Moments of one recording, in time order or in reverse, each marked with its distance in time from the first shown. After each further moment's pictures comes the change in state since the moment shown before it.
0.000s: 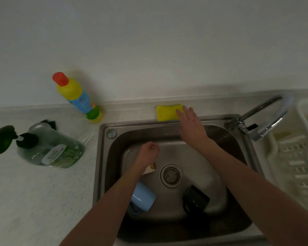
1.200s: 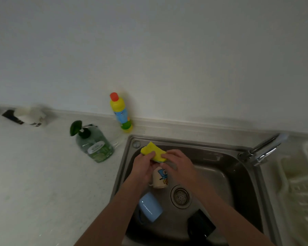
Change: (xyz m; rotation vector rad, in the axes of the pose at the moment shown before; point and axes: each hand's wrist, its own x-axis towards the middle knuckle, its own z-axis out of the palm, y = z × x) left_hand -0.102 0.046 -0.045 -0.996 0.208 -0.002; right_hand -0.086 -0.086 -0.015 0.555 0.125 -0.369
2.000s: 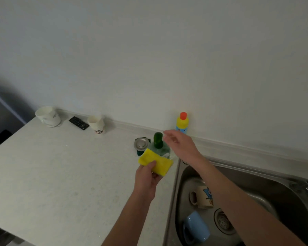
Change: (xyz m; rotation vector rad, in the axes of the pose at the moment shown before) left_hand -0.093 0.139 -0.169 -0.253 0.050 0.199; right_hand 0.124 -0.253 0.059 0.220 -0.114 0.062
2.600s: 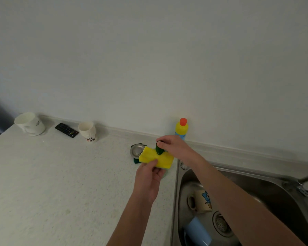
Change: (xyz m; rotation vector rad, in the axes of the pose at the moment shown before) left_hand 0.021 0.036 0.012 -0.129 -0.204 -0.029; right_hand 0.053 0.001 0.024 0.058 -0.111 0.142
